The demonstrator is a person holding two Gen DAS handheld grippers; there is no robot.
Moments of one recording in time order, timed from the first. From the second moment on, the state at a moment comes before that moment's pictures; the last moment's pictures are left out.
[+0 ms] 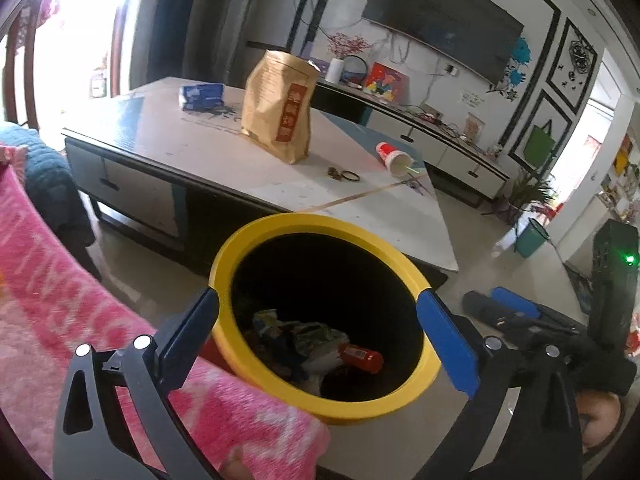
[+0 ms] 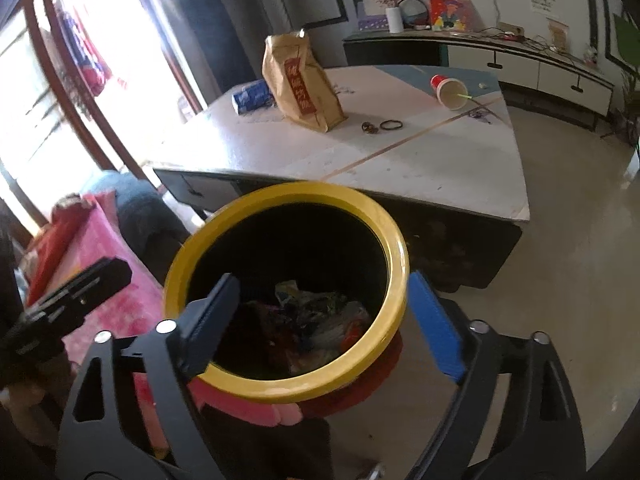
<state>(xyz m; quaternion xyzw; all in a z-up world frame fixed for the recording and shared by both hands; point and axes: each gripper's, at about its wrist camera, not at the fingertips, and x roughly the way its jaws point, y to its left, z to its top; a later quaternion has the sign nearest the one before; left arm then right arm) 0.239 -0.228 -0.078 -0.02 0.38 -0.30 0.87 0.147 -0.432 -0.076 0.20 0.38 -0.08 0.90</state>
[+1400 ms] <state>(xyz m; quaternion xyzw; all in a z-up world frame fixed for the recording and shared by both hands) 0.089 -0.065 -0.020 -0.03 0.22 -0.14 0.96 0.044 -0.309 -0.005 0.08 0.14 -0.06 0.98</state>
